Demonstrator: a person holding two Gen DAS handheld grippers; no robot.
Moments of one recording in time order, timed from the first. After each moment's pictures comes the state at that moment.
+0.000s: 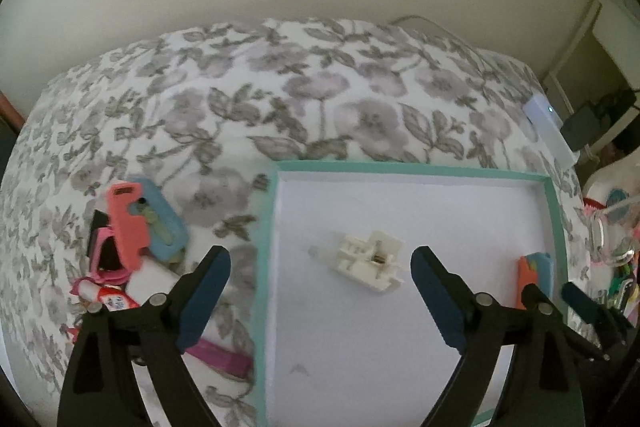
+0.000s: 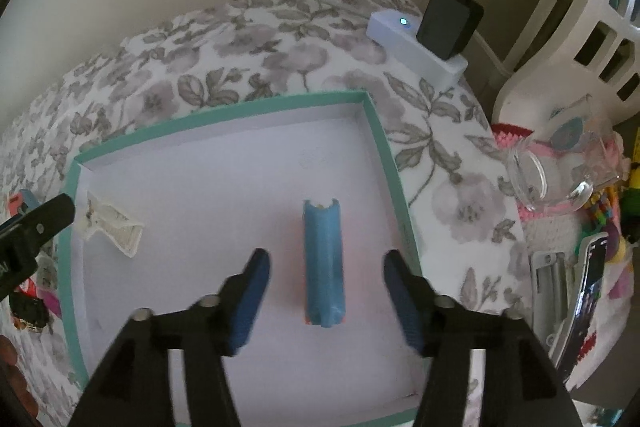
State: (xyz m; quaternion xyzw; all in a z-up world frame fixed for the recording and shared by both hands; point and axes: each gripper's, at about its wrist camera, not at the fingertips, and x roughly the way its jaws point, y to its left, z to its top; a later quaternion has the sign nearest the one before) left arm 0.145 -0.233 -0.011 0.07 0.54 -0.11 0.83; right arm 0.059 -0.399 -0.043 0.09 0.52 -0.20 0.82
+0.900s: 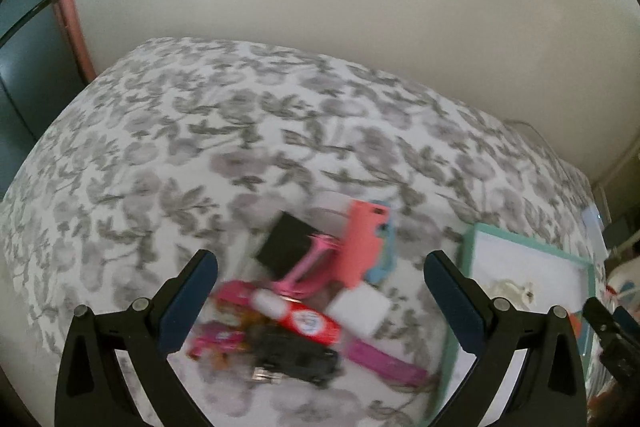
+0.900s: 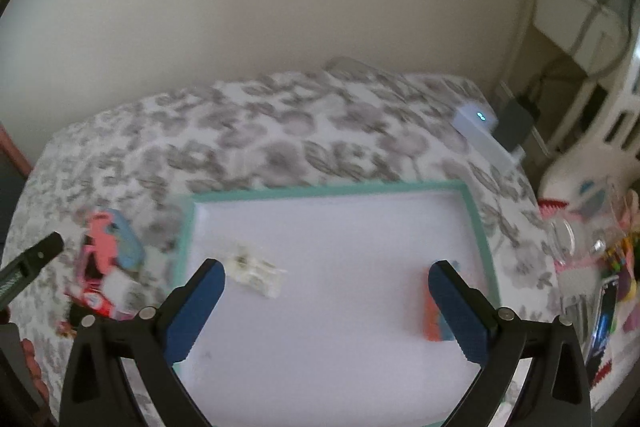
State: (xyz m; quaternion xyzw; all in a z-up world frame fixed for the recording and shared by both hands) left arm 0.148 -0.048 0.017 -0.04 0.48 0.01 0.88; right arm 0.078 -0.295 0.018 0.07 0.43 -0.13 0.89
